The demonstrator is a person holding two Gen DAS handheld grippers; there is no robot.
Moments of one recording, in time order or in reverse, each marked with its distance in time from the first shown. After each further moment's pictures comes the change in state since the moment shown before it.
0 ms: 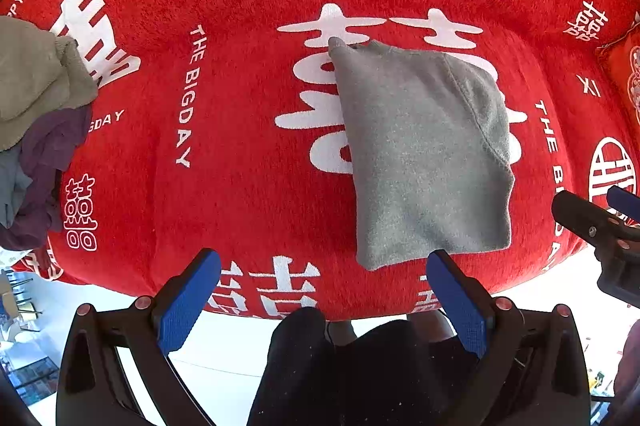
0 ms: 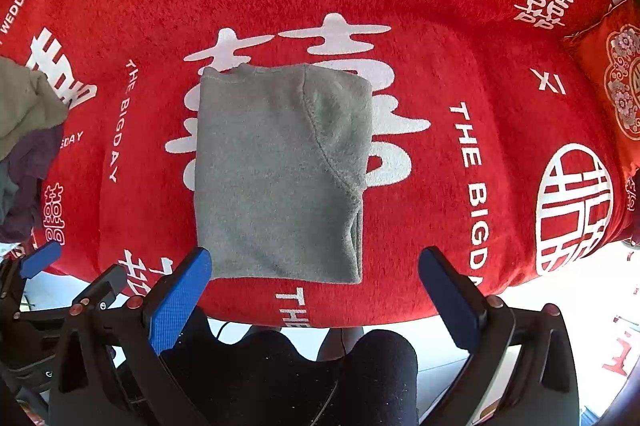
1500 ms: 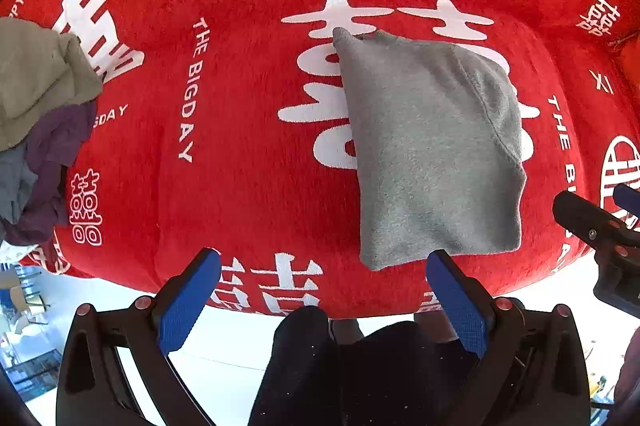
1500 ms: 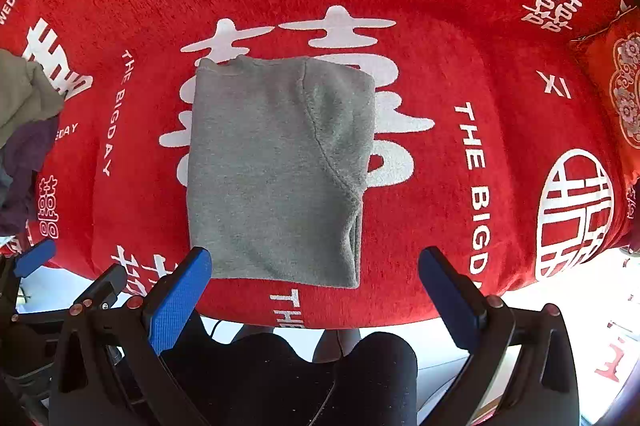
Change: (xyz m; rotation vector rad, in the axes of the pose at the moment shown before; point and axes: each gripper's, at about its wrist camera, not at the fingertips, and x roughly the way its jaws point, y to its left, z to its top) left arm 0.012 -0.006 0.004 -0.010 0.036 0.040; right arm 0.014 0.001 0.007 -0.037 0.025 -0.011
